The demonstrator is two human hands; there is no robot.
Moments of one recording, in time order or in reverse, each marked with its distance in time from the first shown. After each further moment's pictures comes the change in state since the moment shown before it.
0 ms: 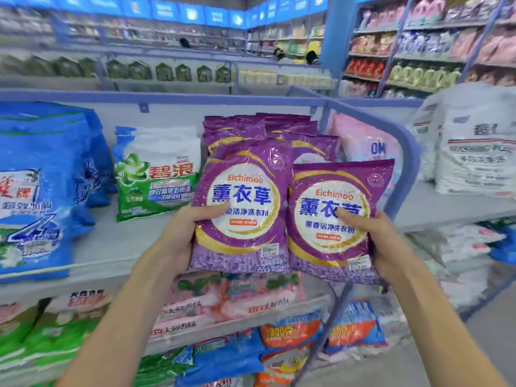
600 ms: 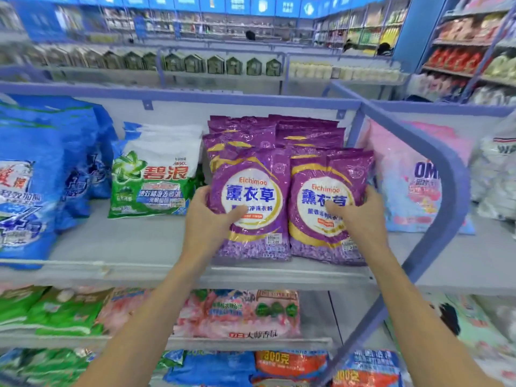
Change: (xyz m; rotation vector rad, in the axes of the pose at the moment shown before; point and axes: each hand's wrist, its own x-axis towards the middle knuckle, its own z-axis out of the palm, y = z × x) left_hand 0.108 -0.047 0.050 0.453 0.598 0.308; right_hand 0.173 0.014 -0.030 -0.432 0.085 -0.216
